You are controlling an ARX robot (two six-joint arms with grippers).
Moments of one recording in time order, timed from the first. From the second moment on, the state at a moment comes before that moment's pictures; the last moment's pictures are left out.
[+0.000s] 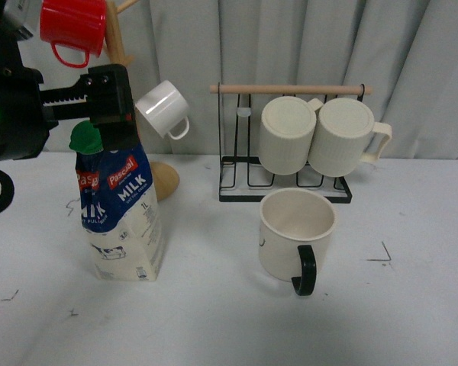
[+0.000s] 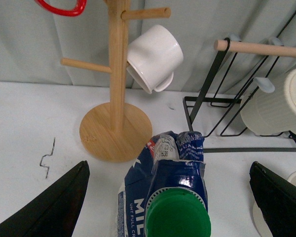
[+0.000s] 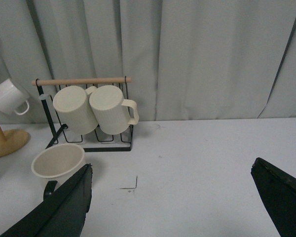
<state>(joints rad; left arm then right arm) -0.25 1.60 0.70 0.57 -0.11 -0.18 0.00 0.00 0.01 0.00 0.00 0.00</state>
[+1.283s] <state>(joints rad) -0.32 1.78 0.68 0.64 -0.16 -0.23 0.00 0.00 0.01 0.00 0.00 0.00</state>
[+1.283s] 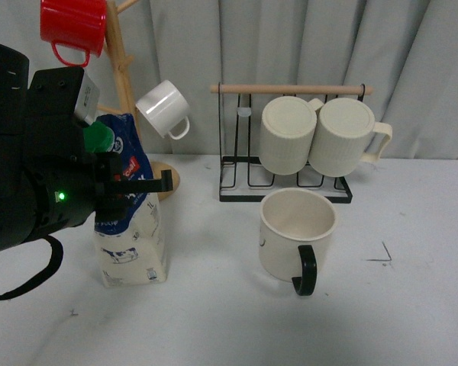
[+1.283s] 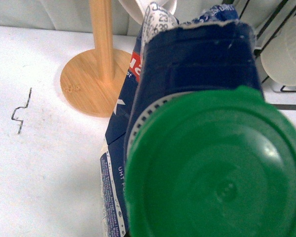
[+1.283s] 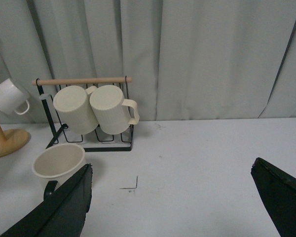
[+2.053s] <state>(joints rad) -0.47 1.85 0.80 0.61 -0.21 -0.23 0.00 0.00 0.01 0.00 0.00 0.00</state>
